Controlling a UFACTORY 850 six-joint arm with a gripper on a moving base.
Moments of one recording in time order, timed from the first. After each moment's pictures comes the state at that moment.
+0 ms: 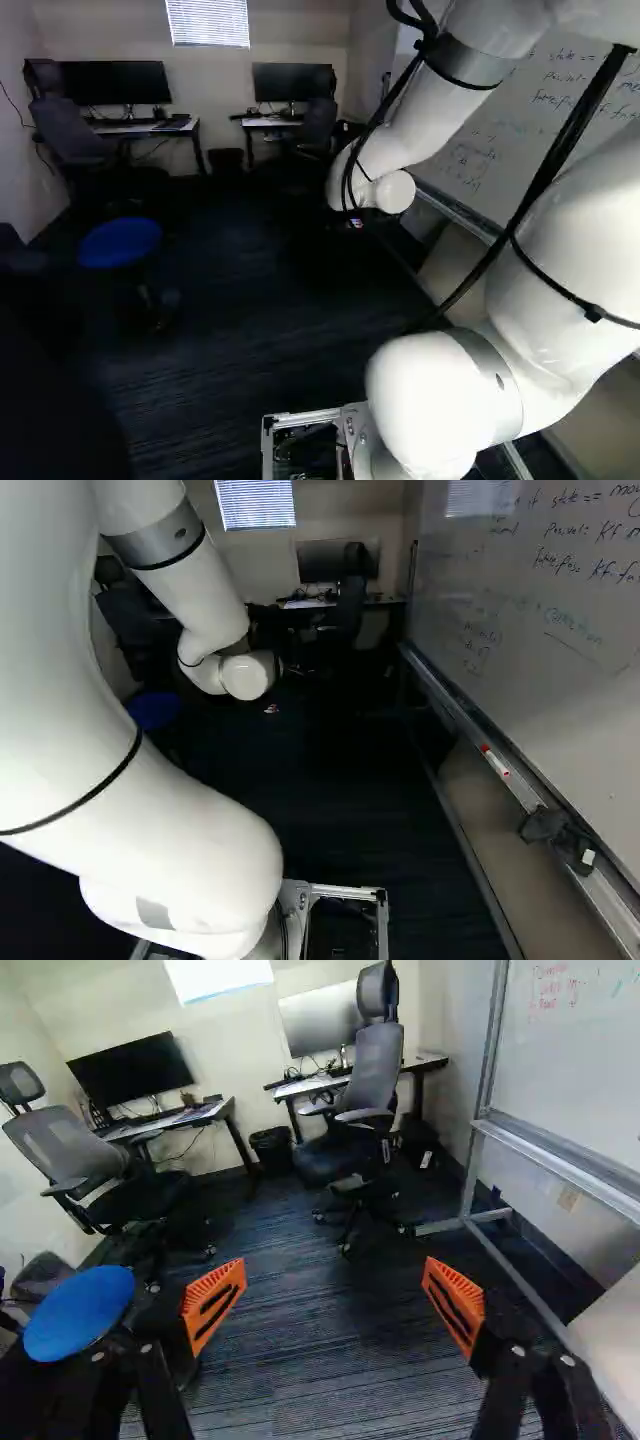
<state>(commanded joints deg) 2.3 6.4 -27.0 -5.5 41.2 15.1</state>
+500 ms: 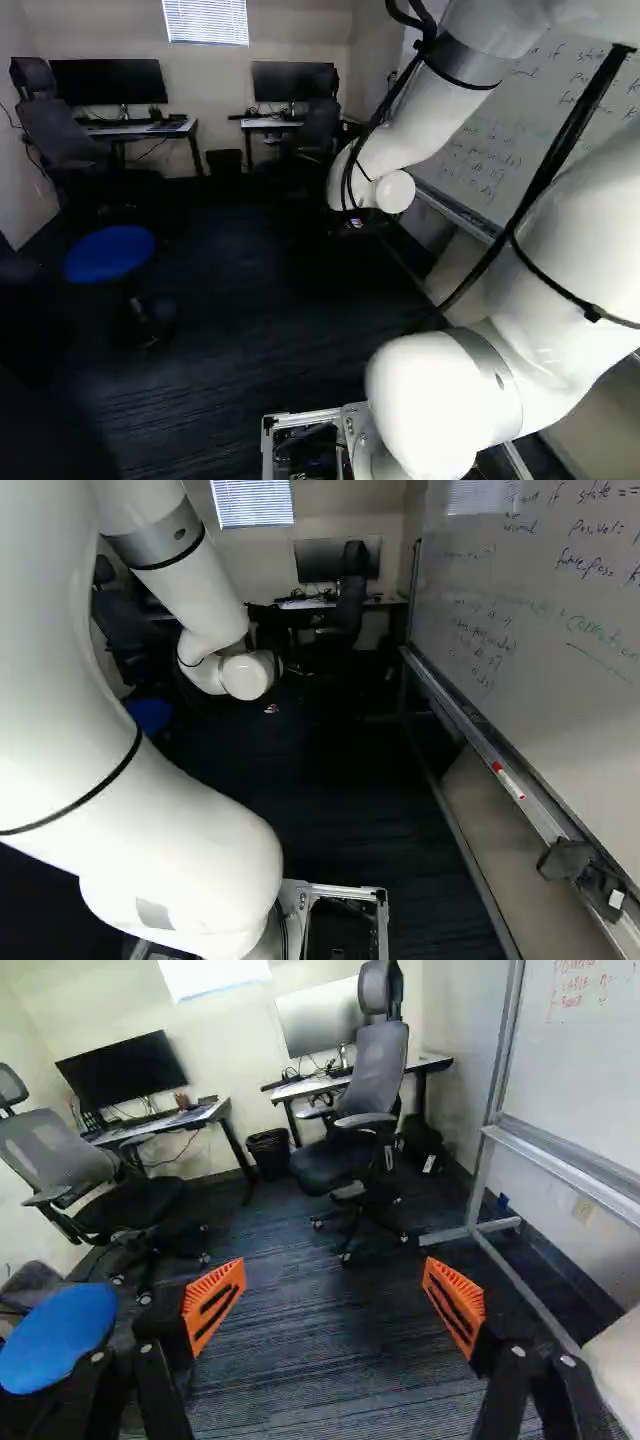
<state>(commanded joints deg) 2.3 6.4 -27.0 -5.5 41.2 15.1</state>
